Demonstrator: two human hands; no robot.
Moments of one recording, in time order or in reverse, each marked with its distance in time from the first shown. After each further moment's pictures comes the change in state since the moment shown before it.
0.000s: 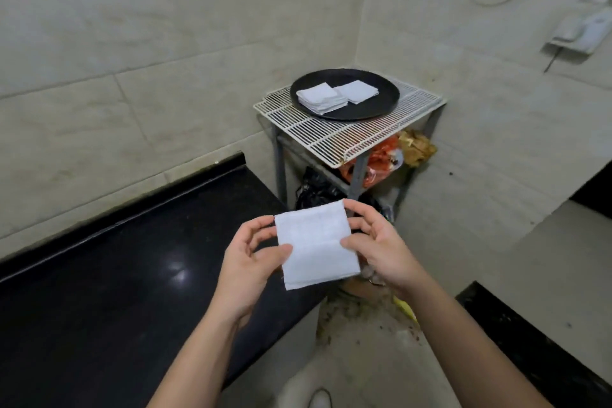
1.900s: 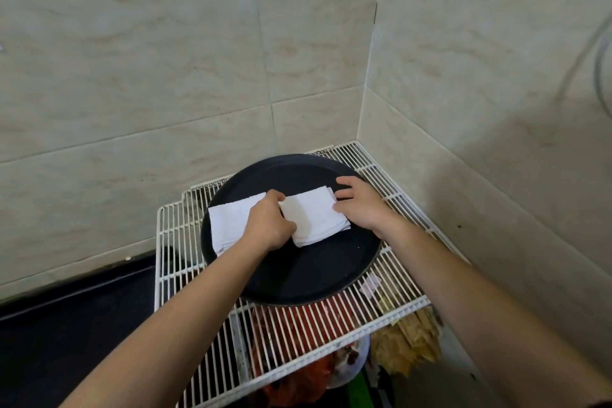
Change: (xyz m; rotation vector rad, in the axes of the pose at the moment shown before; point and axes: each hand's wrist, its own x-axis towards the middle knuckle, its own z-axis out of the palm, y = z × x) left_hand 0.542 0.030 0.280 0.935 0.296 -0.176; right_hand 0.590 -0.082 -0.289 -0.432 -0.242 0.057
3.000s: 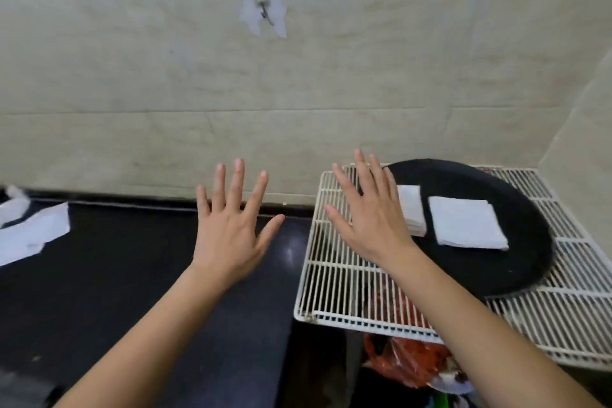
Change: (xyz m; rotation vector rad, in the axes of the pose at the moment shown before) left_hand -0.196 -0.151 -0.149 0.893 0.628 -0.004; right_hand -0.098 -0.090 0.170 -0.801 0.090 -0.980
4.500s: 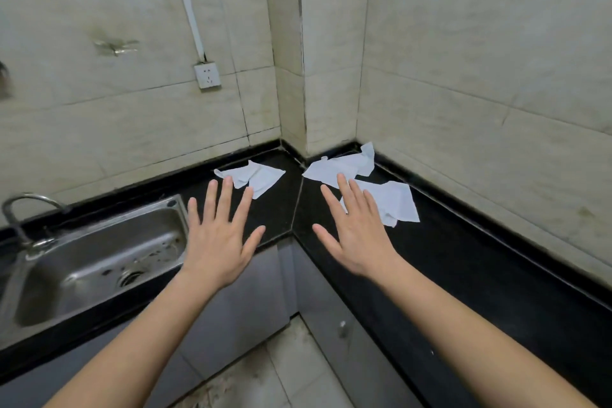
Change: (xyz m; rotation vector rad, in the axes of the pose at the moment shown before) left_hand -0.460 -0.786 -0.073 0.357 -0.104 -0.826; right_hand 0.085 -0.920 0.275 0.305 -0.221 -0.828
